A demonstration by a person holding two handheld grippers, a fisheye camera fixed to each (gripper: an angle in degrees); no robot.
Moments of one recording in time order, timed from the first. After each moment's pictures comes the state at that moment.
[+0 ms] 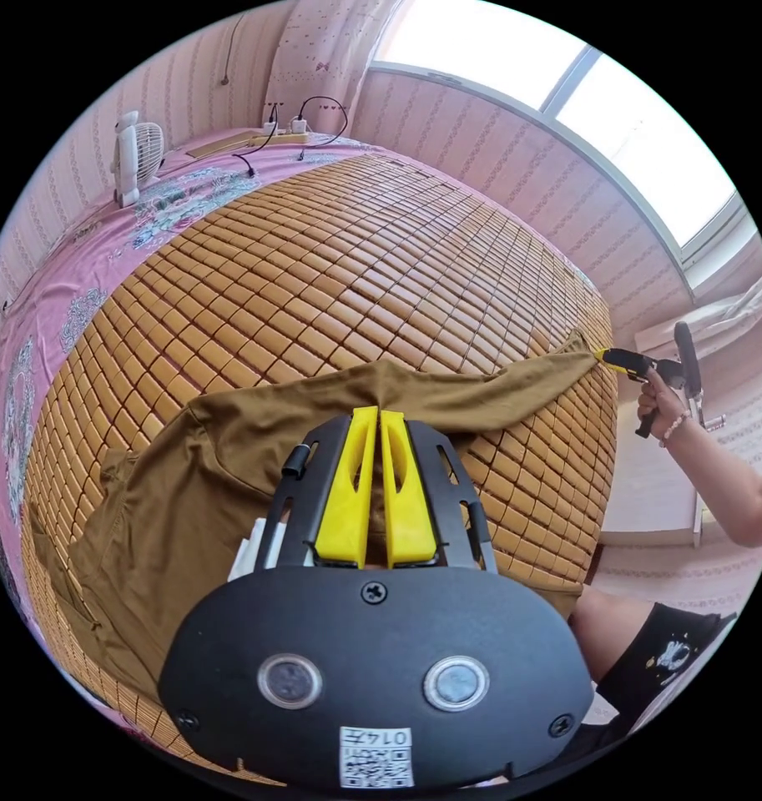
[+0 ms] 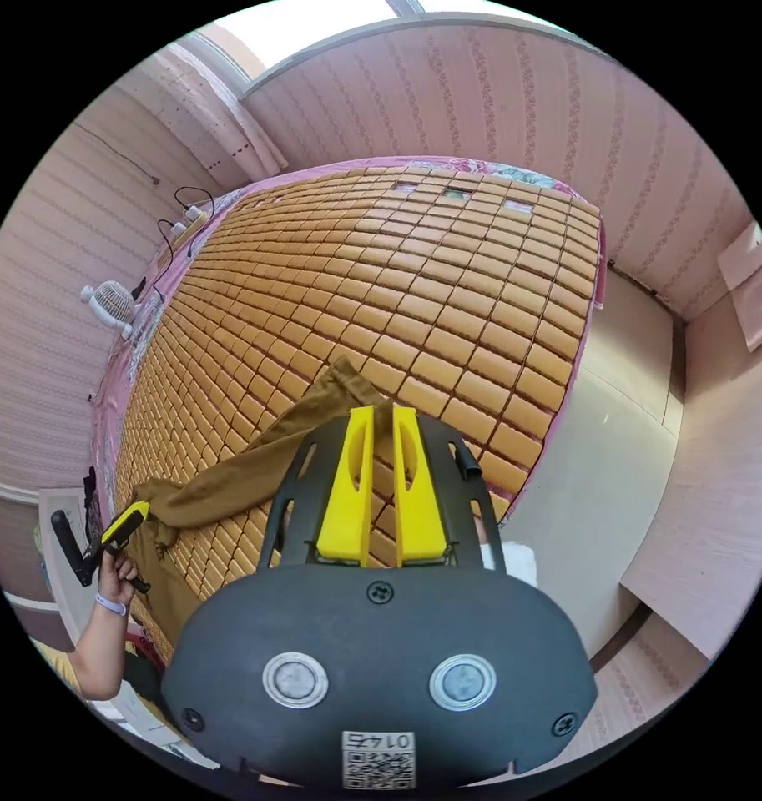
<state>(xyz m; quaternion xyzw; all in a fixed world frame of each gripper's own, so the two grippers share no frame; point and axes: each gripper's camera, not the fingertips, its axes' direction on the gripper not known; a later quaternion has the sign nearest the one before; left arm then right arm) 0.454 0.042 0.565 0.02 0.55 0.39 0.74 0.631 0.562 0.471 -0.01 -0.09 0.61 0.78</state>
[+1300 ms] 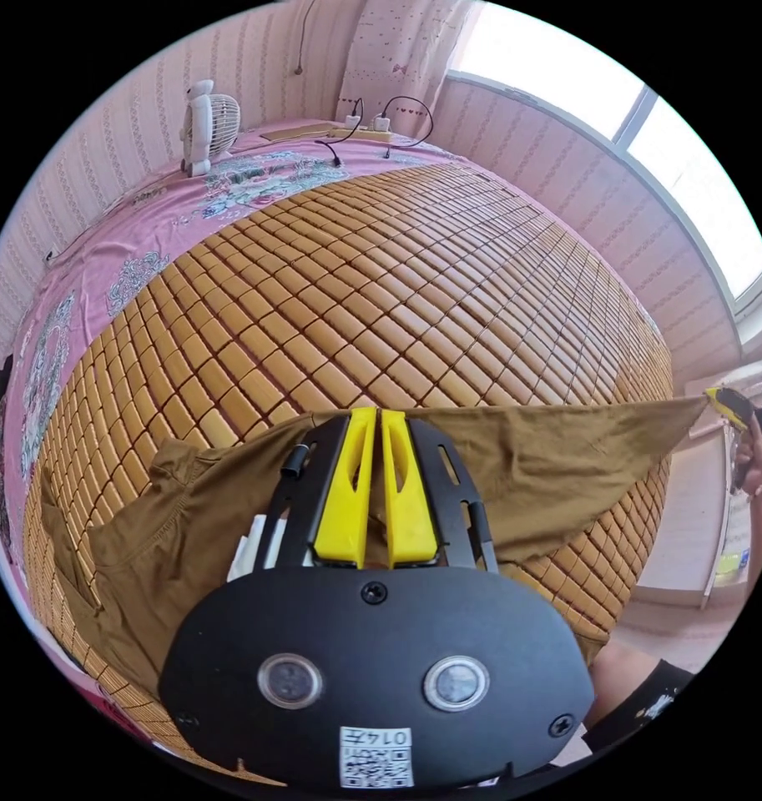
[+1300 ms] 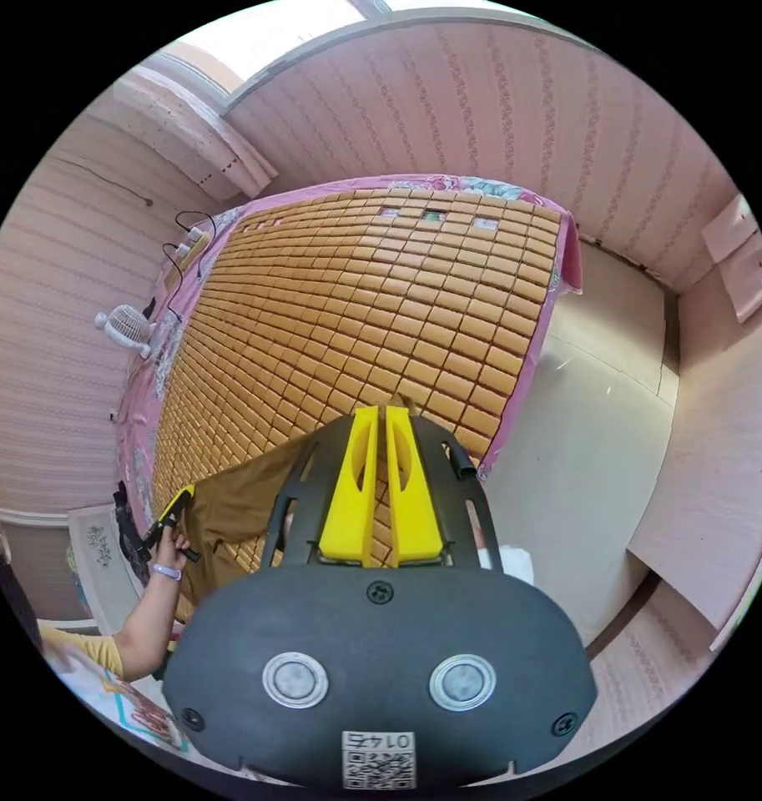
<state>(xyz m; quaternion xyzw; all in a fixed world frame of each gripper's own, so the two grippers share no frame) 0.451 0.005 0.566 0.01 0.50 0.32 0.81 0.612 0.539 0.355 0.01 -0.13 0.66 0.74</state>
